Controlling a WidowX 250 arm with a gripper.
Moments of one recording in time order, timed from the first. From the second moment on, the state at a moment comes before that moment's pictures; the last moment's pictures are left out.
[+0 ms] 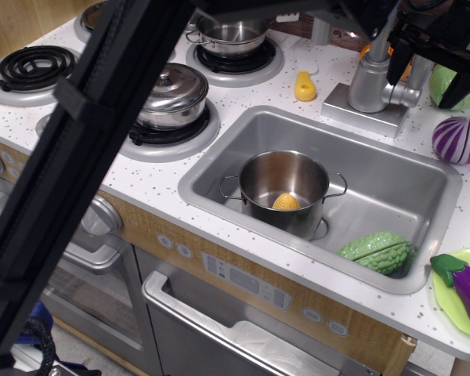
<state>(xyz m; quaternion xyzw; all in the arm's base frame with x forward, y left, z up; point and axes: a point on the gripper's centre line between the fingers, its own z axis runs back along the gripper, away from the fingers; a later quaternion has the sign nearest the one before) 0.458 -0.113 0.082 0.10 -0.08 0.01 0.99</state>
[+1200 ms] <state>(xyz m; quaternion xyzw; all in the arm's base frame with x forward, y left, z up) 0.484 -0.112 0.076 0.14 -0.15 -0.03 0.98</state>
